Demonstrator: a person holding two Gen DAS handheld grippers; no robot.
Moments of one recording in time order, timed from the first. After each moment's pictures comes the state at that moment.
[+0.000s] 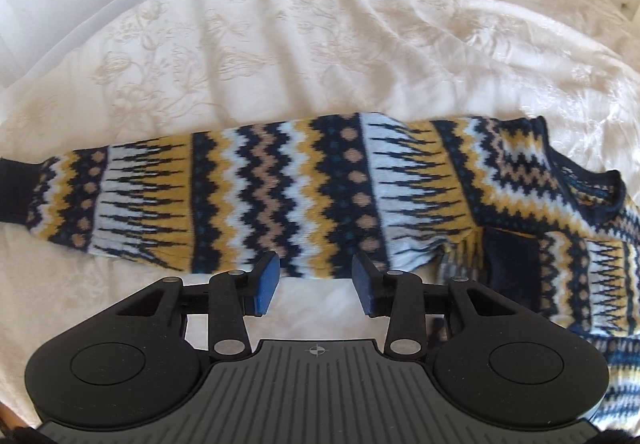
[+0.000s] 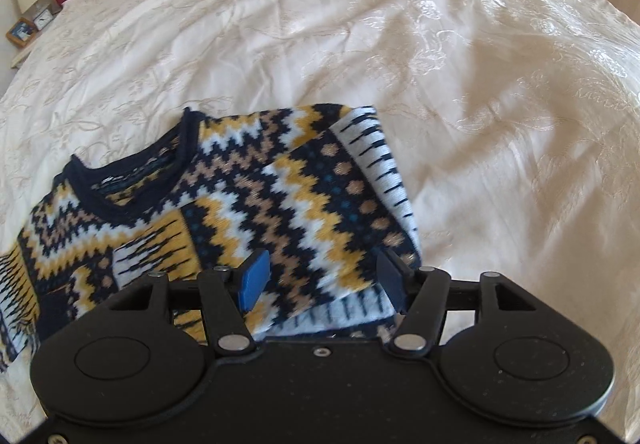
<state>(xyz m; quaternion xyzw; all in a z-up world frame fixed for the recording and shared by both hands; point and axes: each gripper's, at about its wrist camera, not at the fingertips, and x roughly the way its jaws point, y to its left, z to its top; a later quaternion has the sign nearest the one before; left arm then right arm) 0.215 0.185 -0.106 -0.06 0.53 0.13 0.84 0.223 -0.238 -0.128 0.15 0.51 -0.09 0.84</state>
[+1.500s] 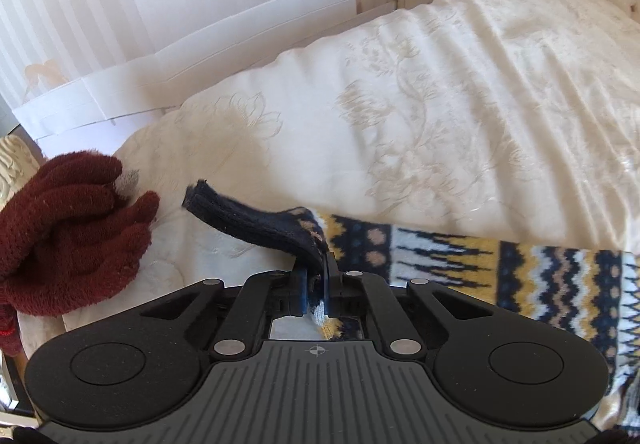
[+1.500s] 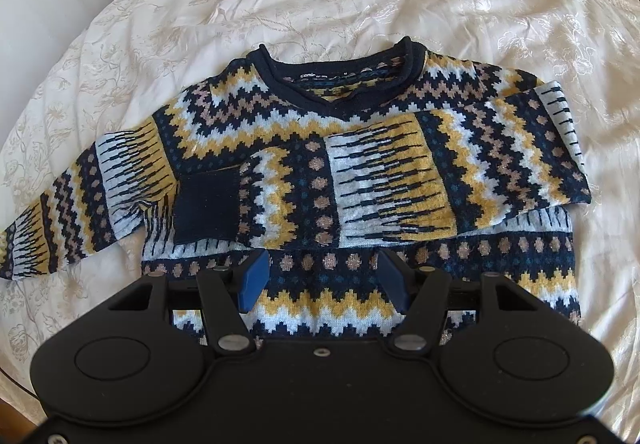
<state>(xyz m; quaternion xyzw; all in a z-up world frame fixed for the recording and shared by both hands) 0.200 0.373 -0.093 -0.09 0.46 0.28 0.84 0.187 -0.094 -0.112 0.10 0.53 0.03 0.84</state>
